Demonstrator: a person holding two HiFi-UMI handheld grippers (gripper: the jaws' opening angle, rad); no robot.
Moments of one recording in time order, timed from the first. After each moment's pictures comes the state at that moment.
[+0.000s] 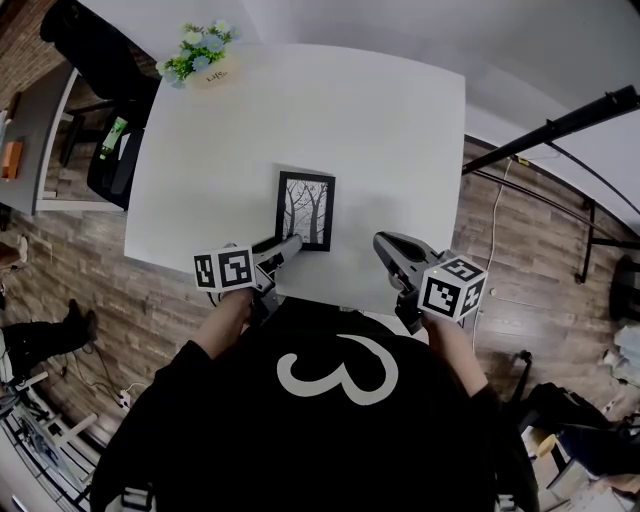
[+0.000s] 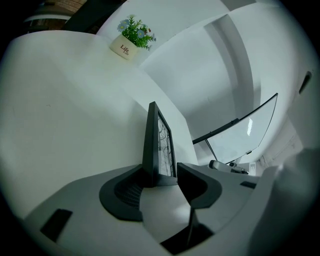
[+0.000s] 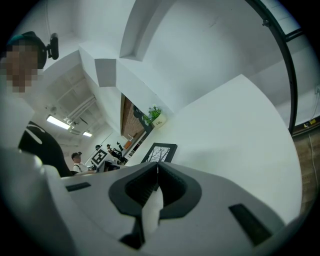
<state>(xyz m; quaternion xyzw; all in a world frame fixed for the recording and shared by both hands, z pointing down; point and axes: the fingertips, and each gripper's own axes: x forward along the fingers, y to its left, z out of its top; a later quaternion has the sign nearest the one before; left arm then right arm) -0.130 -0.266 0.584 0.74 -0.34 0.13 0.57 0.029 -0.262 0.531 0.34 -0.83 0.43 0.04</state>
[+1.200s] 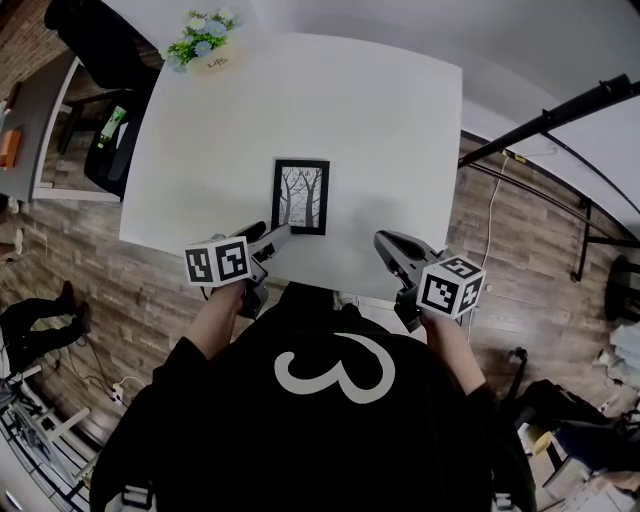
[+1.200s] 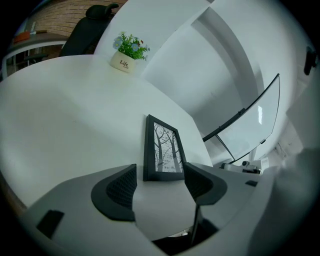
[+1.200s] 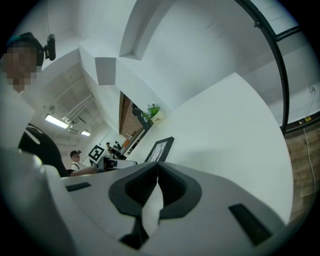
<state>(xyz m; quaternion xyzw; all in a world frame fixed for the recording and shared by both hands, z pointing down) -0.155 -0.255 0.584 0.74 -0.40 0.17 0.51 0.038 -0.232 0.541 0.35 -0.83 0.44 0.05</state>
